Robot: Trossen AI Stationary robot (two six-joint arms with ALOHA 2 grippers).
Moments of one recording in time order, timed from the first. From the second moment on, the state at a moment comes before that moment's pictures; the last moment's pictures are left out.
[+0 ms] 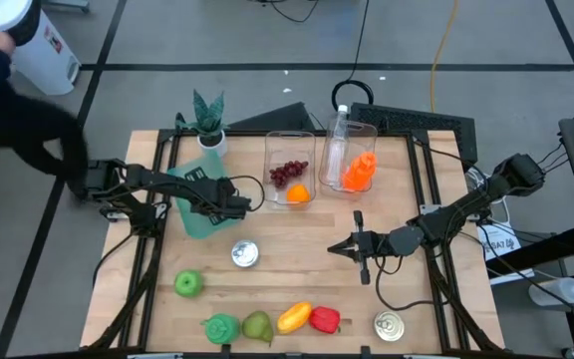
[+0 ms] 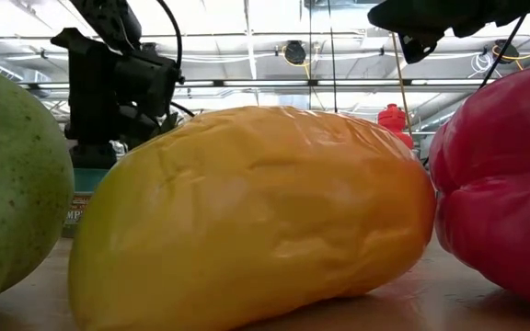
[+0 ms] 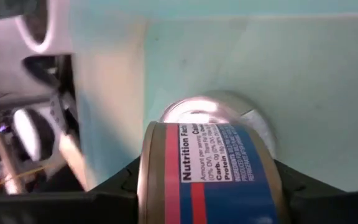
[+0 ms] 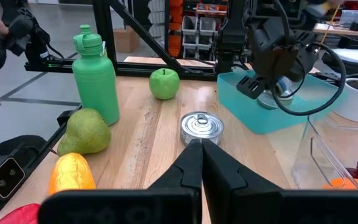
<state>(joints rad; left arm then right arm) 0.07 1.58 0.88 -1.19 -0.57 -0.58 0.49 1.18 0.52 0.46 0.42 0.08</state>
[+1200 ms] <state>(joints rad) 0.16 1.58 0.85 -1.33 -0.68 -0.63 0.49 1.18 0.52 0.46 0.42 0.09</state>
